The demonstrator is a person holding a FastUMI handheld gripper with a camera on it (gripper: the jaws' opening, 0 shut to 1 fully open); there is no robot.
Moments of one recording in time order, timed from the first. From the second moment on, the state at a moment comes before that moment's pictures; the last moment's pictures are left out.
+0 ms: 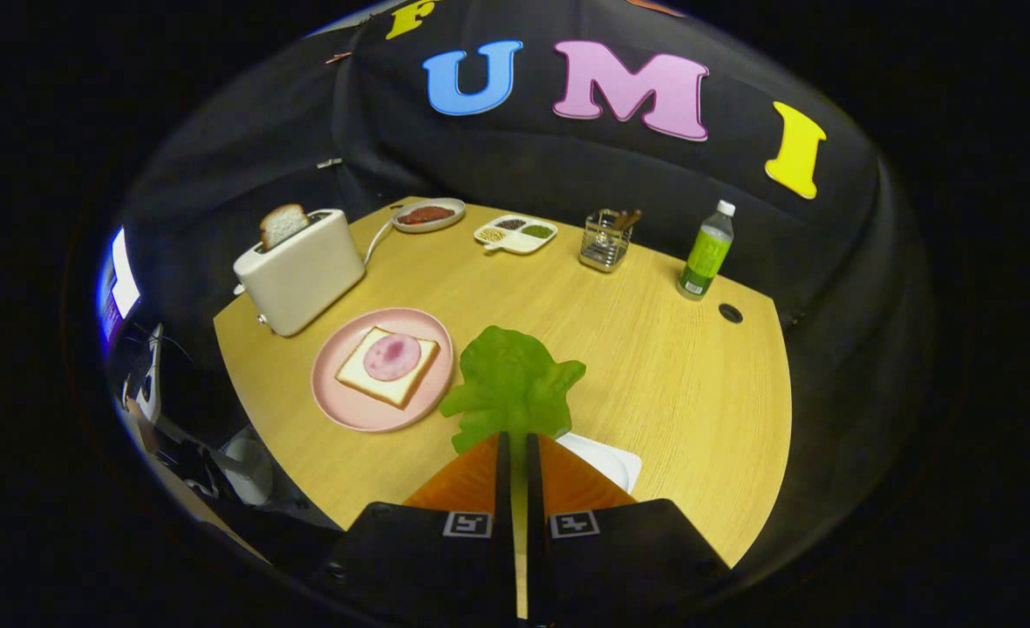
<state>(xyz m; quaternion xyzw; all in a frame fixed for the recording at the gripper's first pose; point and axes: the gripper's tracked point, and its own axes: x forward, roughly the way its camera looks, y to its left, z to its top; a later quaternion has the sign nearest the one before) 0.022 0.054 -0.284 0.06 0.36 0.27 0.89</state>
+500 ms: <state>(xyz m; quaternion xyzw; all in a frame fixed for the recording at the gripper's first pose) 0.023 0.169 -0.178 0.07 0.30 0.33 0.89</state>
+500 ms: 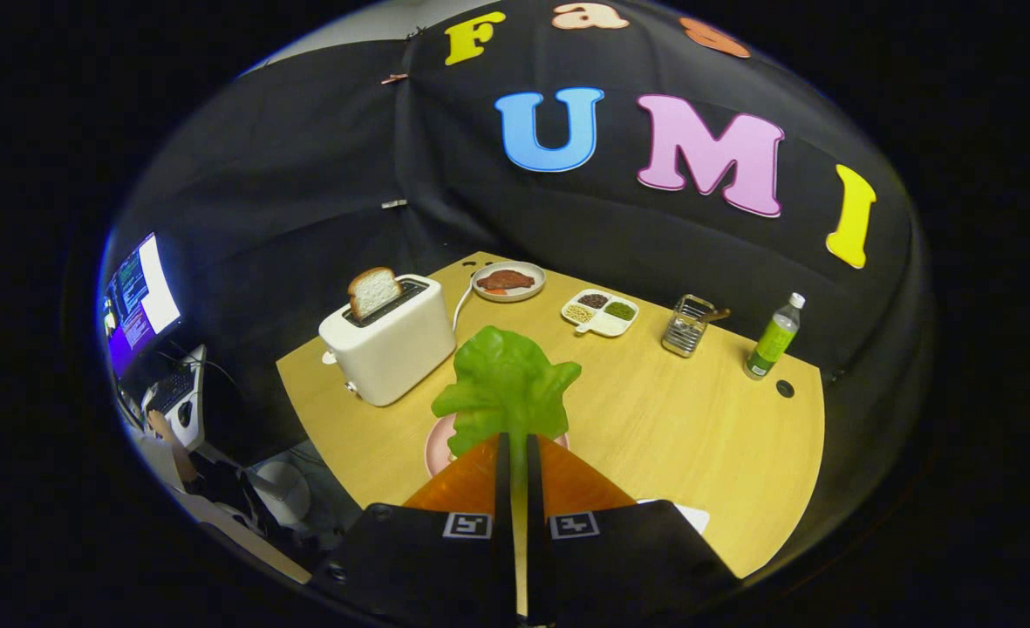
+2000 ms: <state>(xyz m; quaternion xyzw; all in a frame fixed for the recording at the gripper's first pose) 0.076 0.214 -0.140 0.02 0.19 0.31 0.93</state>
